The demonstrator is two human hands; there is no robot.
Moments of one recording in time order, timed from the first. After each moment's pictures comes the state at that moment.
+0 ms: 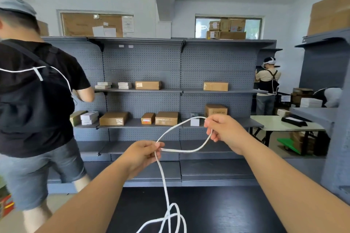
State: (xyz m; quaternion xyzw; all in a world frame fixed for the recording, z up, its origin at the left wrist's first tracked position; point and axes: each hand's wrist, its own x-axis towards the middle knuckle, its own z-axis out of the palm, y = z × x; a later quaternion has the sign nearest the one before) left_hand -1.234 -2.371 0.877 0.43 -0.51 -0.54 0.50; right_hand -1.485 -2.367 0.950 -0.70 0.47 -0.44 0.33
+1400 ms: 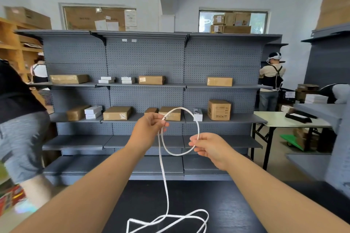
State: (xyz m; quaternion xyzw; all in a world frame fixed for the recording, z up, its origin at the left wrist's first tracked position) left_hand -1.248 -2.367 0.918 0.47 -0.60 -0.30 0.58; right_hand -1.441 -2.372 0.894 -0.59 0.49 -0.42 0.49
